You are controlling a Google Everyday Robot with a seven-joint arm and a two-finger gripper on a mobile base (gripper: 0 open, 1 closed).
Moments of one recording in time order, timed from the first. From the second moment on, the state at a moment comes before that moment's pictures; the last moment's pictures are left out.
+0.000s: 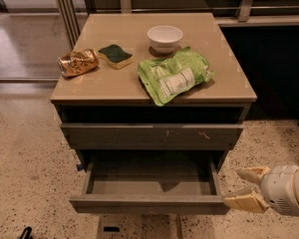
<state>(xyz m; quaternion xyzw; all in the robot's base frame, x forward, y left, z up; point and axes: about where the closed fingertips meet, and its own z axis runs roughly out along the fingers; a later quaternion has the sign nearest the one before) 0.371 -0.221 0.708 -0.39 0.86 0.17 0.30</state>
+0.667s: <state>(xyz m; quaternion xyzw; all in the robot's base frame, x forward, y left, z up) 0.371 -0.221 0.708 -0.39 0.86 0.17 0.30</state>
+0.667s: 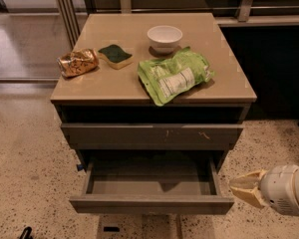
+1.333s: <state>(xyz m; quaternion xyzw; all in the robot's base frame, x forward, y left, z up) 0.355 -0.196 0.541 -0.28 0.89 0.23 0.26</state>
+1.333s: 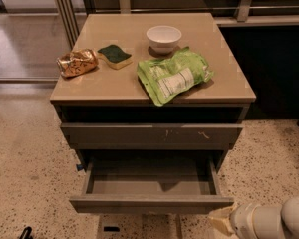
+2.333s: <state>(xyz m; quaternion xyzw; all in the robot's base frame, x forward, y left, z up) 0.432 -0.192 0.389 -0.18 0.93 0.19 0.26</state>
